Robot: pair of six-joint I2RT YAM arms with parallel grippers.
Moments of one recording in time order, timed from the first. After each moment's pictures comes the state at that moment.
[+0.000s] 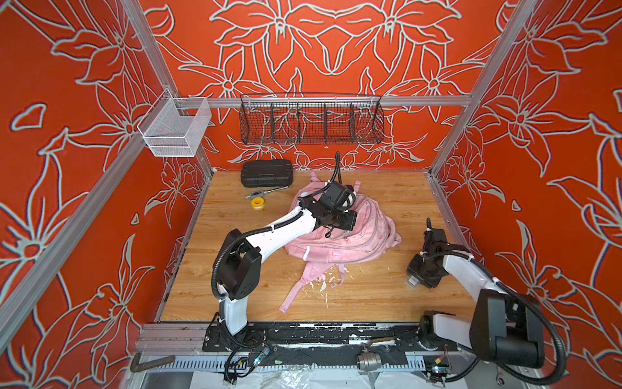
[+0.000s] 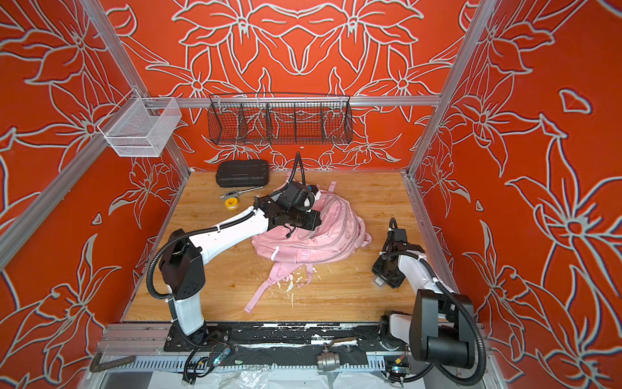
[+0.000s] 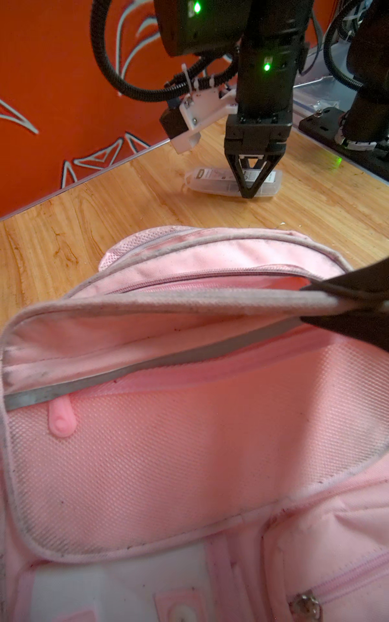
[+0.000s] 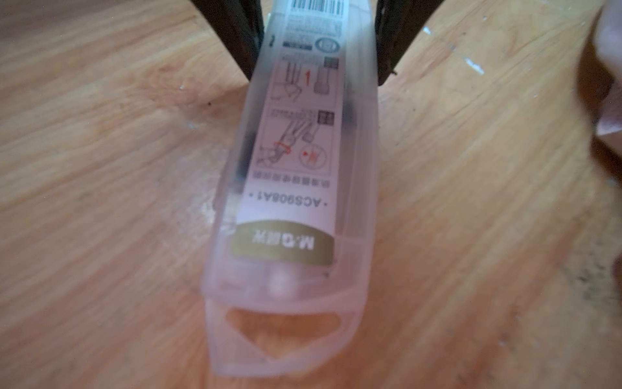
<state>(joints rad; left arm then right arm) -0.72 1.88 1.62 -0.56 0.22 -0.42 -0.14 1.19 0.62 -0.82 -0.07 0.60</state>
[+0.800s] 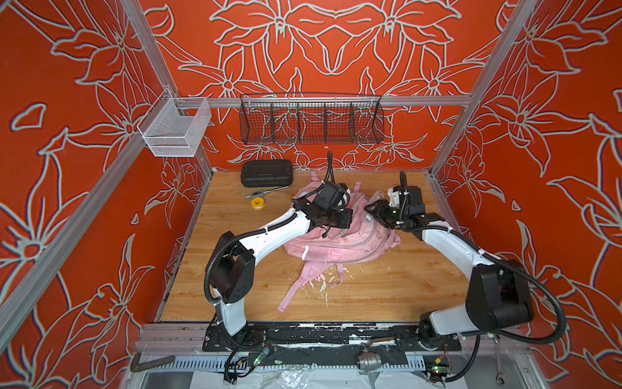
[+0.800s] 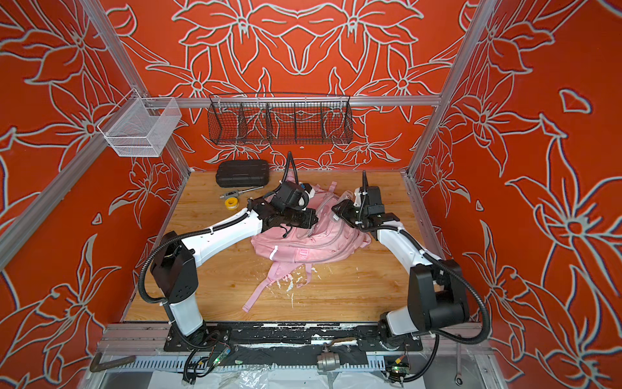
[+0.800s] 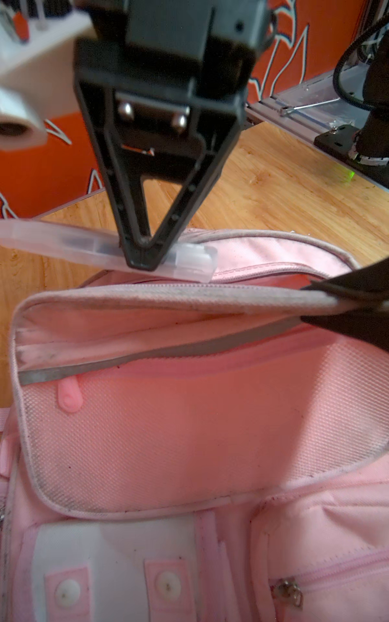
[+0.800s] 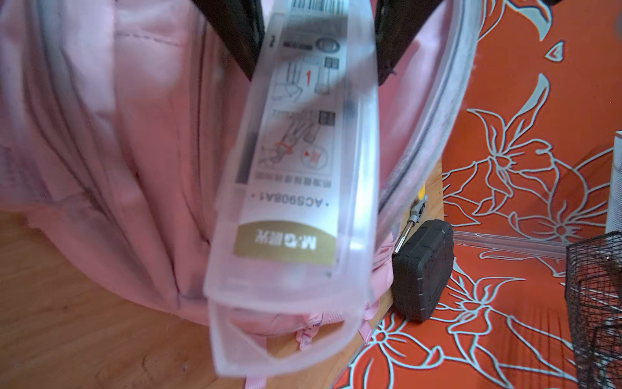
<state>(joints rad) -0.70 1.81 1.53 -0.46 0.22 -0.50 0.19 1.48 0.98 -0.20 -0.42 0.83</state>
